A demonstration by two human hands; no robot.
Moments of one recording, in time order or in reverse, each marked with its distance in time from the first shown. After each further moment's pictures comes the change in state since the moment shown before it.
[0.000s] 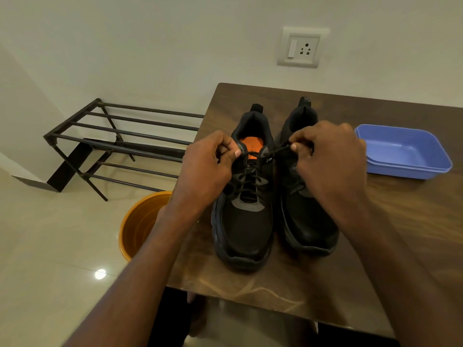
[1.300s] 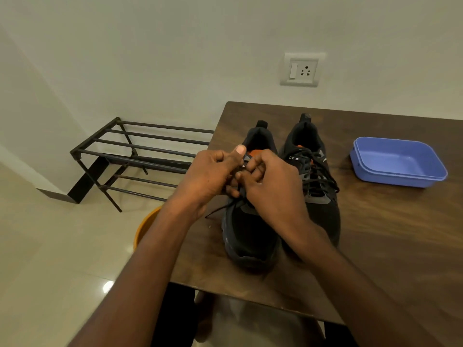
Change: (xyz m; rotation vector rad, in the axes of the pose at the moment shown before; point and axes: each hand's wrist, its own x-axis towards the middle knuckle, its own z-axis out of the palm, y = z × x) left_hand -0.005 0.045 -0.038 -0.470 -0.224 -0.535; right_hand -0.039 -0.068 0.020 0.576 -0.141 0.029
